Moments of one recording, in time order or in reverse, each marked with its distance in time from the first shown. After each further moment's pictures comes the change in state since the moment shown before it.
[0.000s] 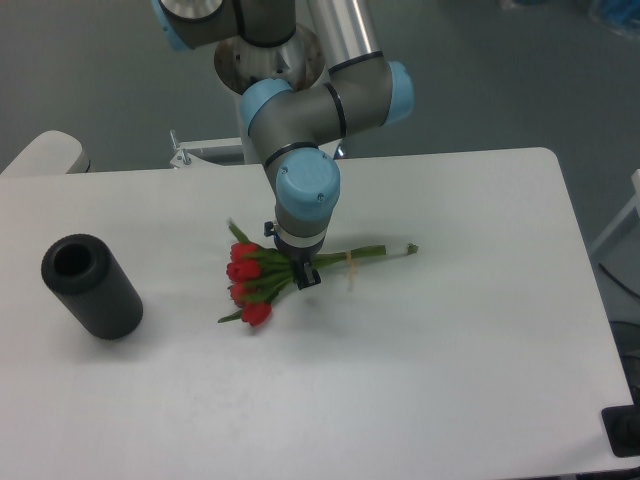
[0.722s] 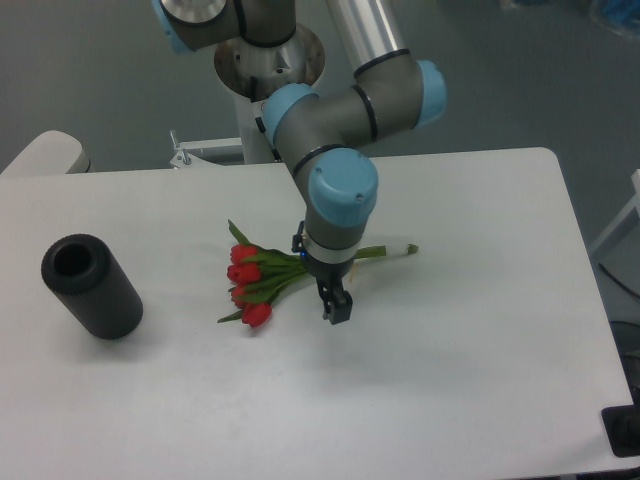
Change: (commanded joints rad) arm 0.069 -0.103 0.251 -0.041 -0.049 0.048
